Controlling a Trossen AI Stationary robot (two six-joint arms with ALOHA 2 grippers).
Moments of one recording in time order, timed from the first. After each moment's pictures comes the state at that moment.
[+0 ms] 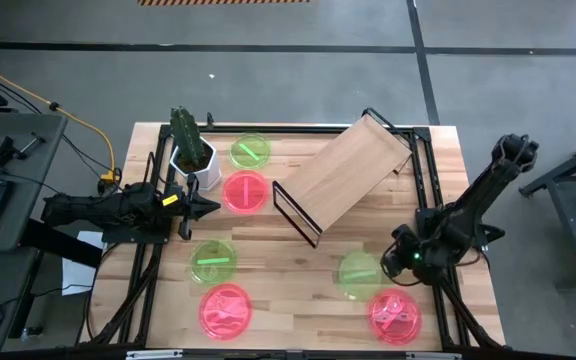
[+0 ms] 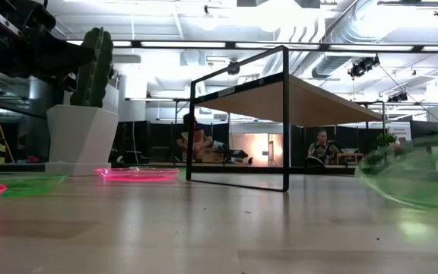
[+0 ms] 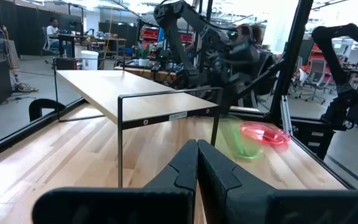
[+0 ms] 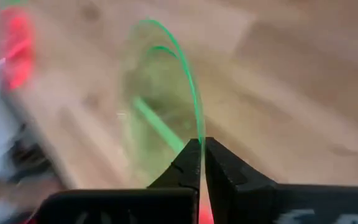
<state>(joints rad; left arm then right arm) -0.01 0.01 0.01 0.05 -0.04 -0.09 0.90 0.95 0.44 -0.48 0.43 1.85</state>
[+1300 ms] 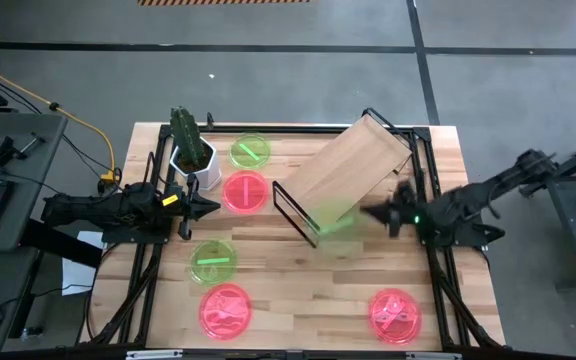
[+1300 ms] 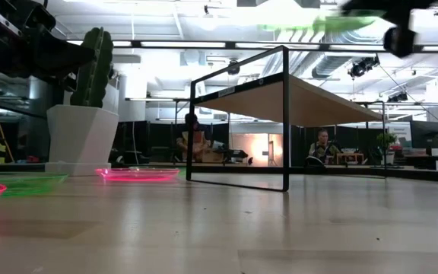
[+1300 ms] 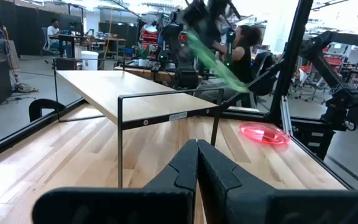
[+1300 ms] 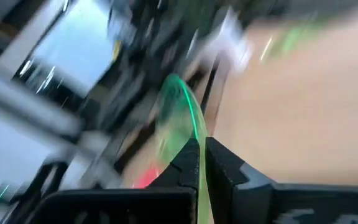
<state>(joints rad) -0.01 0.01 0.01 0.05 -0.04 -0.09 0.43 0.66 0.57 -0.12 0.67 0.90</state>
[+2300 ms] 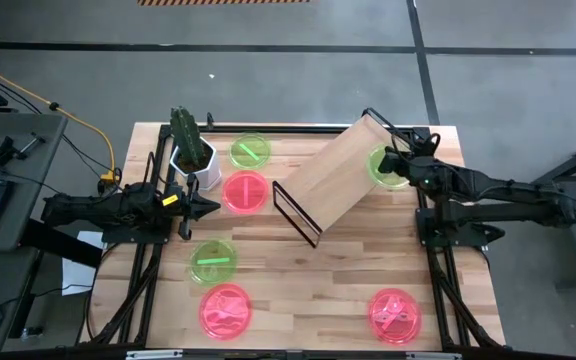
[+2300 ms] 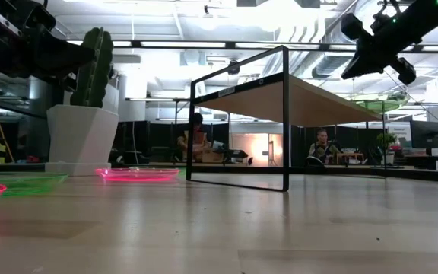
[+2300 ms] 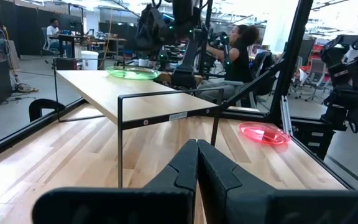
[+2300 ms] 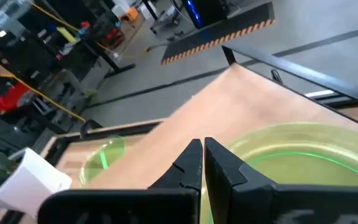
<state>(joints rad) -0.01 0.01 0.01 0.05 -0.04 -0.09 -0.20 0.64 0.57 -0.44 0.76 0.96</state>
